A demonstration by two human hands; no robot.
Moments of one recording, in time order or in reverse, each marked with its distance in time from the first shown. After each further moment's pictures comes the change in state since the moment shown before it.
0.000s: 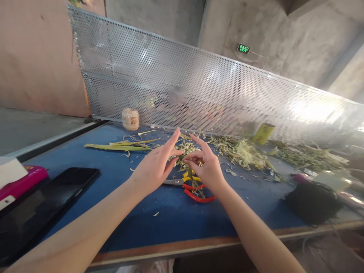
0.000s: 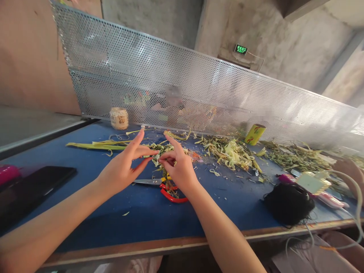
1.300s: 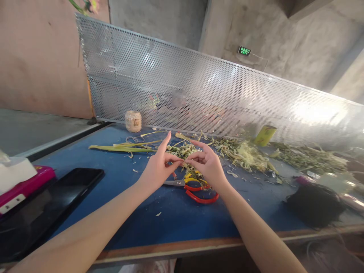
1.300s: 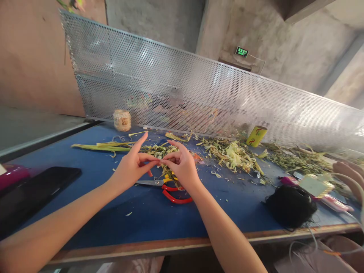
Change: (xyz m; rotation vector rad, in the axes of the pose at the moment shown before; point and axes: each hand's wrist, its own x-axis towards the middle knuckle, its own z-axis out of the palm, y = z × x) left_hand -0.003 -0.005 0.015 -0.547 -0.015 -0.479; right_hand 0.007 0.002 0.002 0.265 0.037 0.192
